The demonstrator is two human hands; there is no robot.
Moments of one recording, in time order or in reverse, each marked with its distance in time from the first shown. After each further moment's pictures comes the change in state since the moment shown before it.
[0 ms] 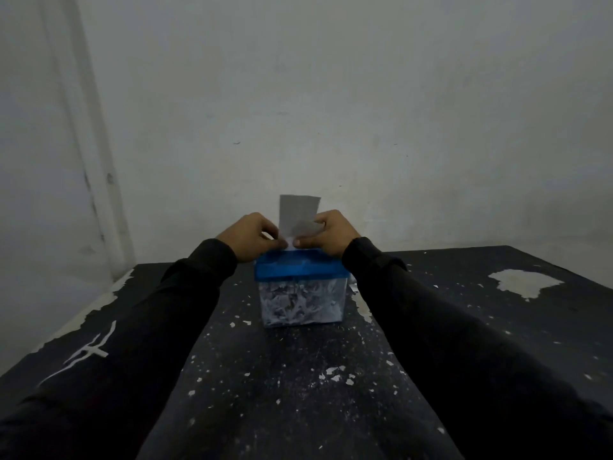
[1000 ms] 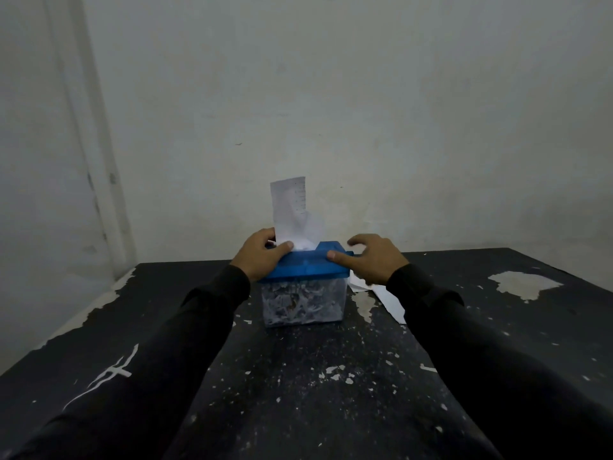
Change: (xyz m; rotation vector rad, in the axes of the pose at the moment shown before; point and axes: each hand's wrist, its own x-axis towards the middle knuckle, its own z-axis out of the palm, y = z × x) left_hand -0.009 -0.006 0.050 -0.410 0.193 -0.078; right_hand -0.067 0.024 -0.048 -0.363 0.050 0.163
